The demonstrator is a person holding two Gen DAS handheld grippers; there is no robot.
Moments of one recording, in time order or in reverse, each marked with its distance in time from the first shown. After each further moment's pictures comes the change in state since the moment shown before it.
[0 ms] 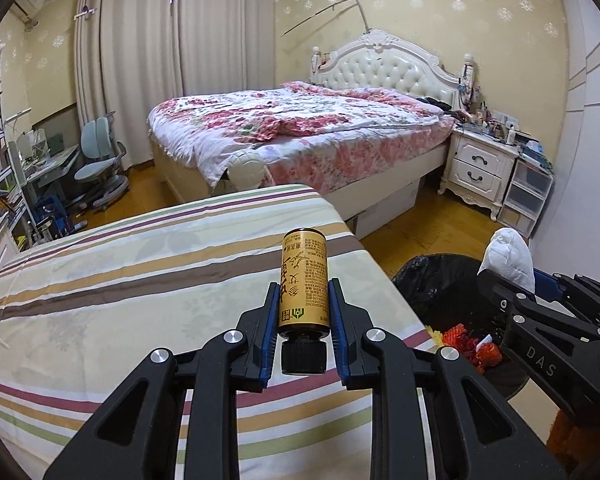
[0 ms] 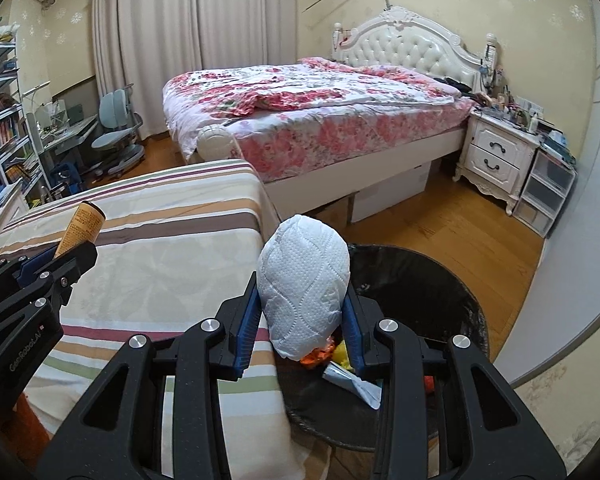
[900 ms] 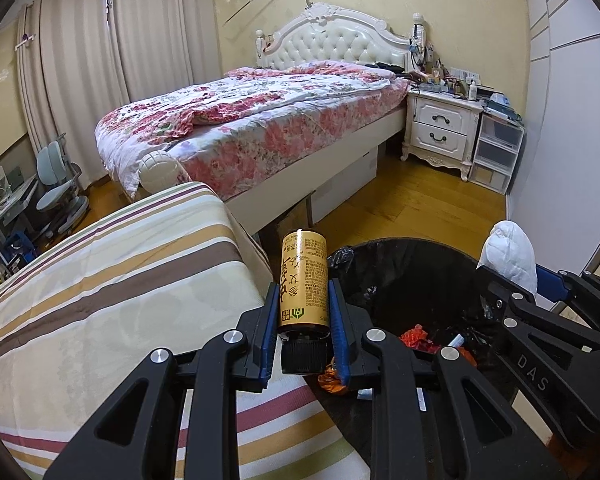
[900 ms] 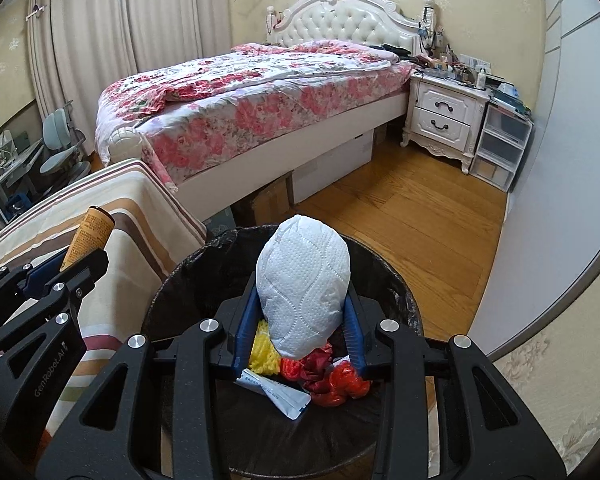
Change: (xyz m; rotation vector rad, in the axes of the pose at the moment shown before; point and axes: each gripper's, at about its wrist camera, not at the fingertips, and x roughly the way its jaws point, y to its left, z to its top) left arm 0.077 -0.103 0.006 0.150 0.071 -0.086; right arm 0.048 -0.101 -0.016 0.146 0.056 -0.140
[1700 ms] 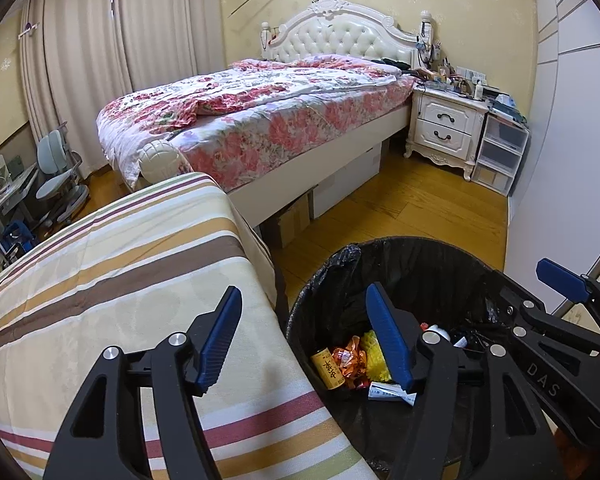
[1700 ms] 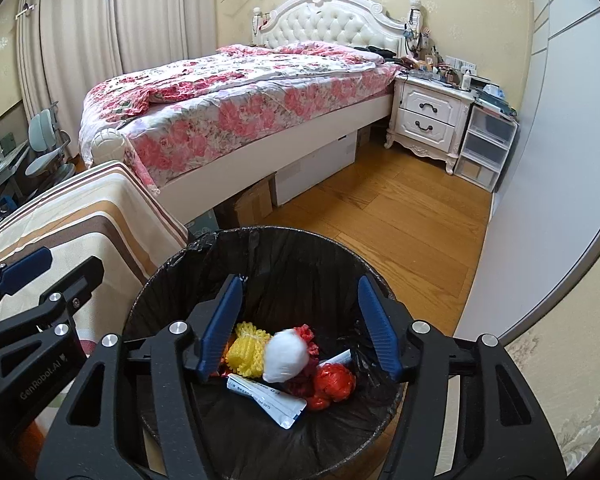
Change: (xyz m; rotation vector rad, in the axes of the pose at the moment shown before) left arm 0.001 0.007 -0.002 -0.034 0.017 0.005; right arm 0.000 -0.003 0.001 0.010 -0.008 -0.060
